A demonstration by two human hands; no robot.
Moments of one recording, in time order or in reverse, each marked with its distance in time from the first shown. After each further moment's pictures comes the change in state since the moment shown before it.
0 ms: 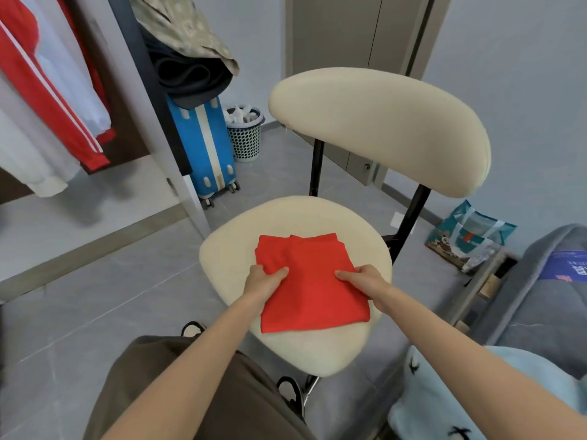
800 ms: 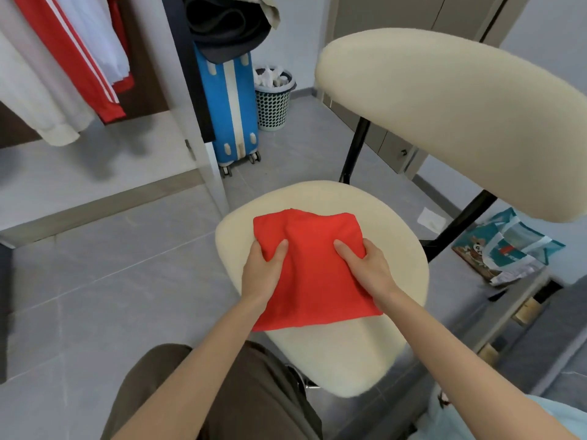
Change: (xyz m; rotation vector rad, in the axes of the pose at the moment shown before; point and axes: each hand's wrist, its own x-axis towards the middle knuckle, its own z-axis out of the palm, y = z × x) left_hand 0.019 -0.003 -0.023 -0.142 0.204 0.204; right_hand 0.030 -0.037 0.050 -0.061 0.141 -0.297
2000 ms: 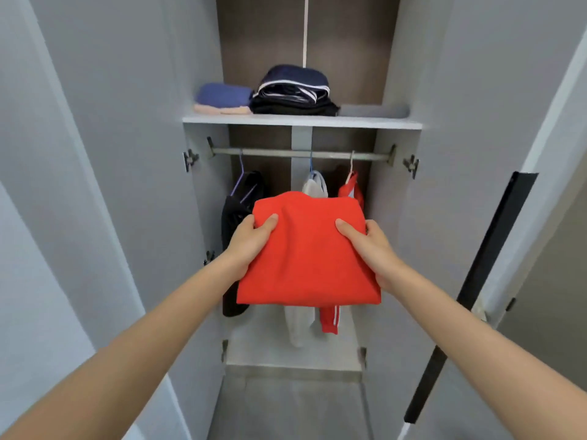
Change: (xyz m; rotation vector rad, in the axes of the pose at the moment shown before) left_hand -0.022 0.536 -0.612 -0.149 0.485 0.249; right_hand -0.127 -0.778 0.192 0.251 -0.584 -0.505
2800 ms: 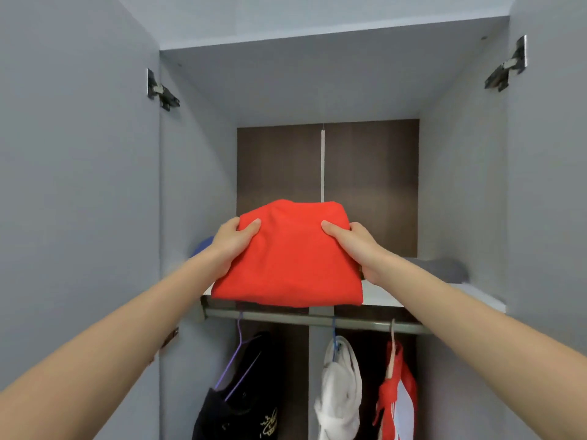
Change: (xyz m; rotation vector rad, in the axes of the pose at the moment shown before) left_hand 0.332 0.230 -0.042 0.084 0.259 0.368; right_hand 0.347 -0.241 0.044 -0.004 -0.163 -0.292
